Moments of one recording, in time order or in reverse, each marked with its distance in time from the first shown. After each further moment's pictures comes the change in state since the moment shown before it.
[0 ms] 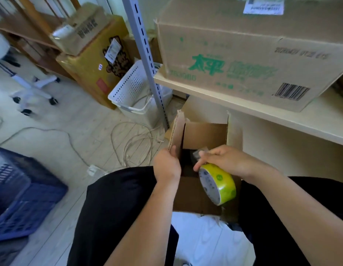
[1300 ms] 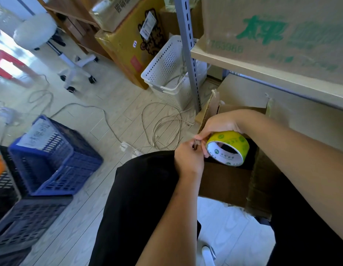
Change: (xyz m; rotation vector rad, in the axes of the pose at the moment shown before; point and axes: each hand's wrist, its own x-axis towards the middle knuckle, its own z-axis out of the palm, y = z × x) left_hand -0.015 -0.034 -0.009 -0.215 0.006 -0.134; right_hand 0.121 -0.056 0.024 -0.285 -0.717 -0.002
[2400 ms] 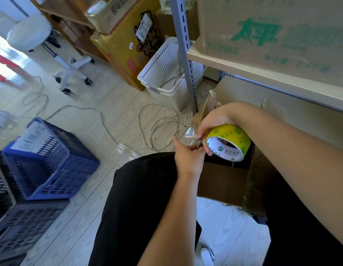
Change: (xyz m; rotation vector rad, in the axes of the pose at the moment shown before) left_hand -0.007 0.012 -0.003 -0.324 -0.067 -0.186; right_hand 0.010 -0.008 -0.015 0.133 -0.109 0.329
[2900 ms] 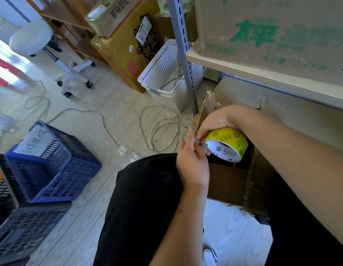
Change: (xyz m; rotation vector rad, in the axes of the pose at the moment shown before) left_hand -0.004 -0.022 0.009 0.307 0.180 0.374; right_hand -0.002 0.004 0.008 -0.045 0.139 -0.132
